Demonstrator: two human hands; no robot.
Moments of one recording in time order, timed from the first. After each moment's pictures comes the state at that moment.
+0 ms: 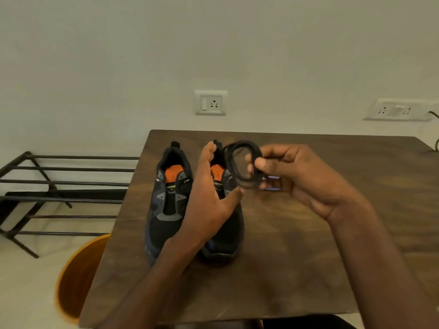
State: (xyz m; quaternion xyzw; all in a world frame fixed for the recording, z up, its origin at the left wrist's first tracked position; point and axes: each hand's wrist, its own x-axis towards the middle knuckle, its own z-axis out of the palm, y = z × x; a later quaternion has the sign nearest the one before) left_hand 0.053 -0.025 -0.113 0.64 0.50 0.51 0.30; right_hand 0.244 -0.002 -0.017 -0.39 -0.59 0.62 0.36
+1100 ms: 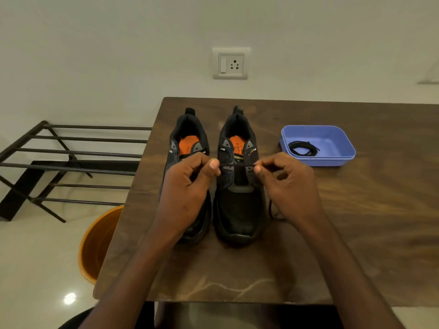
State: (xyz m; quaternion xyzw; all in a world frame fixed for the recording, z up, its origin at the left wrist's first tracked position) left_hand -0.005 -0.041 -0.144 0.62 0.55 0.49 0.26; right_hand 0.205 -0.001 -0.139 -0.53 -0.71 0.23 0.39
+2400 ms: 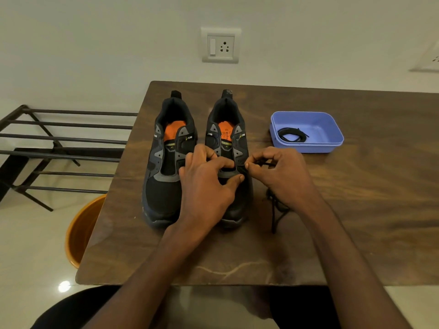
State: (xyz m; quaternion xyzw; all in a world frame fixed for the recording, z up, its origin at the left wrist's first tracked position) left_hand 0.058 -0.037 -0.170 0.63 0.68 0.36 0.11; right_hand 0.230 0.012 -0.145 -0.54 -0.71 0.33 0.31
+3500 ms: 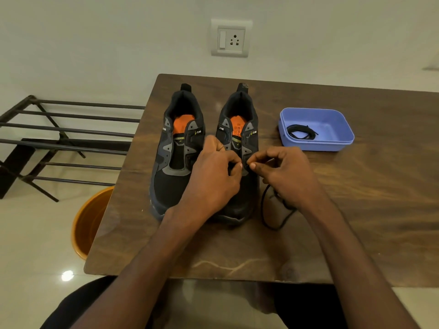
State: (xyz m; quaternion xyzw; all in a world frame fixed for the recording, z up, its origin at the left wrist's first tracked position) left_hand 0.046 -0.028 -0.154 0.68 0.65 0.30 0.19; right_hand 0.220 0.010 -0.144 -0.55 -0.70 0.36 0.27
